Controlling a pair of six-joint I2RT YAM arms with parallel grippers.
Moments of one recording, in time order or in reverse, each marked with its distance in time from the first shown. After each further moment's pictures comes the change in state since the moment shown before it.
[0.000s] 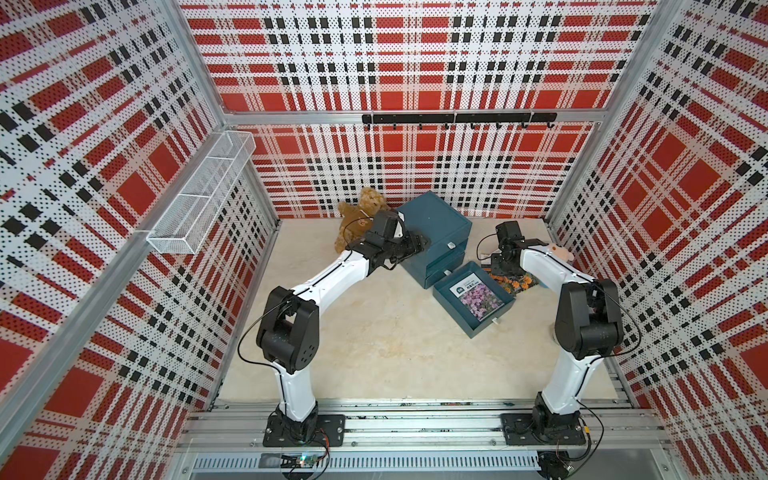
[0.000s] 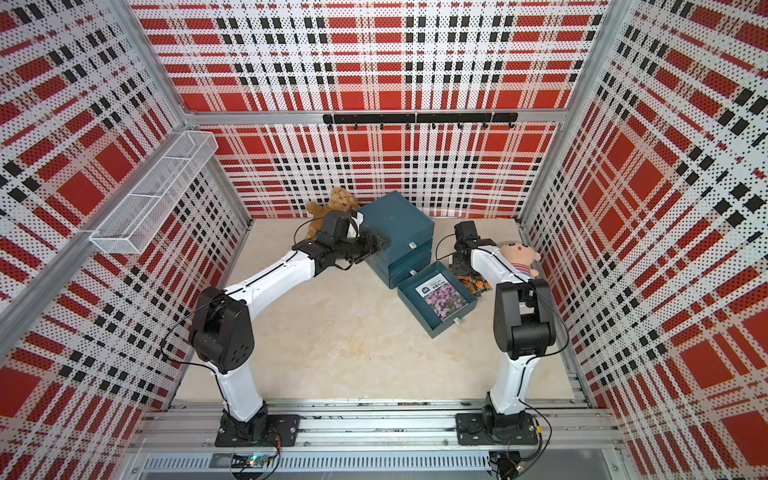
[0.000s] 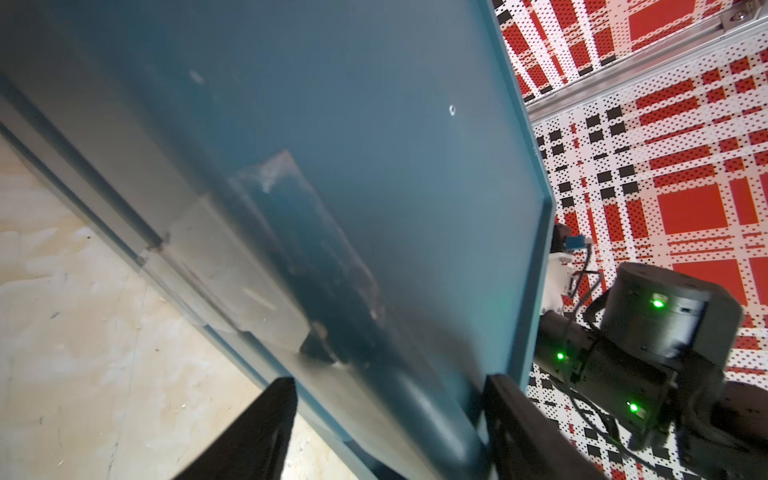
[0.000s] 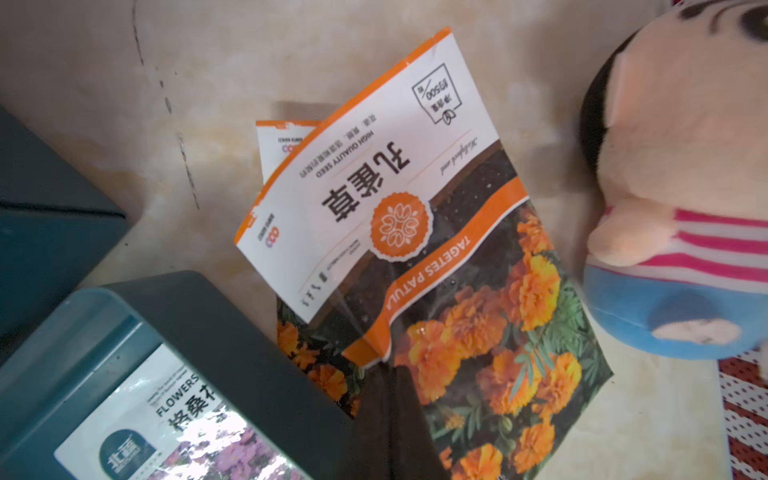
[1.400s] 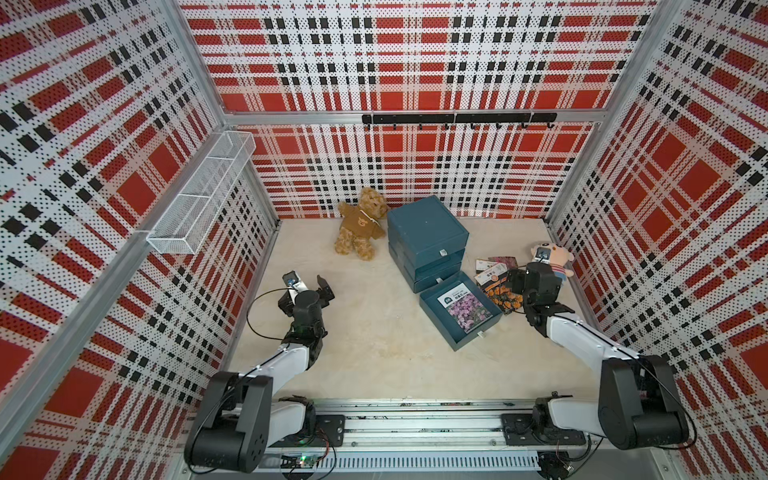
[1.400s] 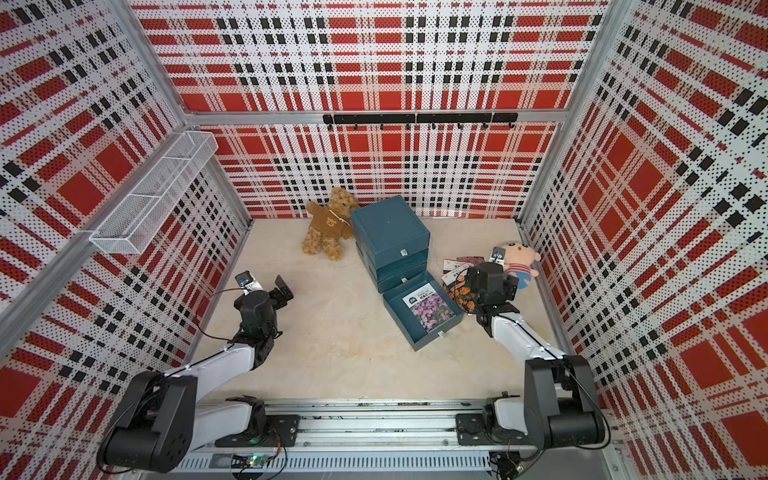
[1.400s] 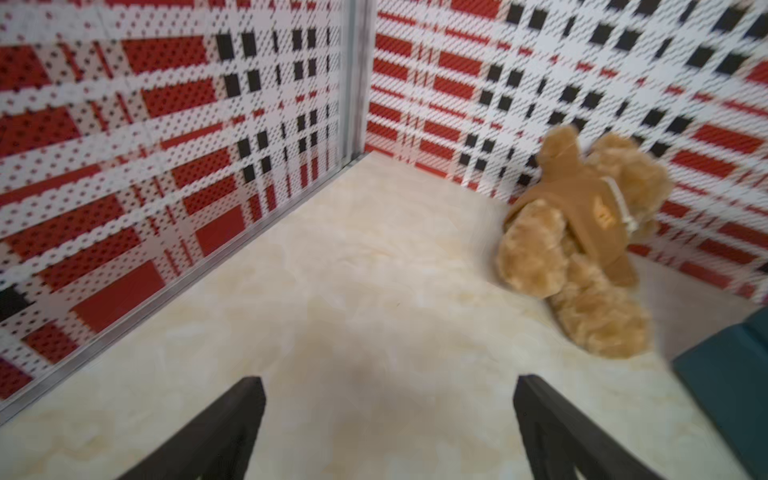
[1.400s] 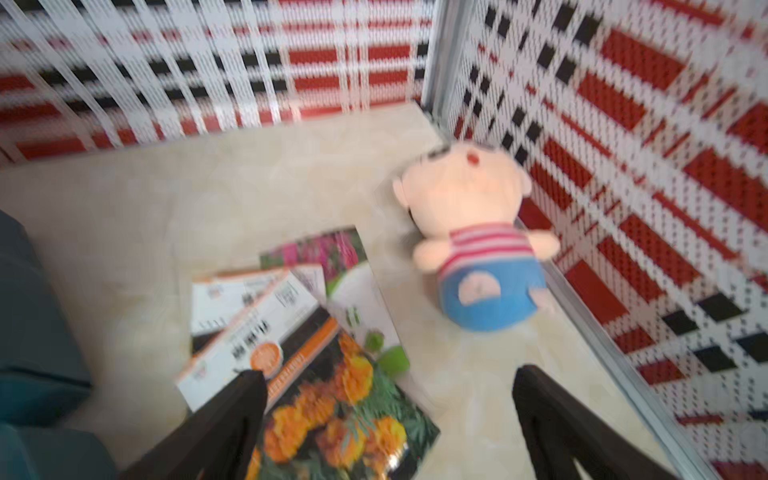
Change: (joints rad) left arm 0.396 -0.575 -1.225 0.942 -0.822 0.489; right arm -0.037 -0.569 -0.845 0.886 0.206 -0.053
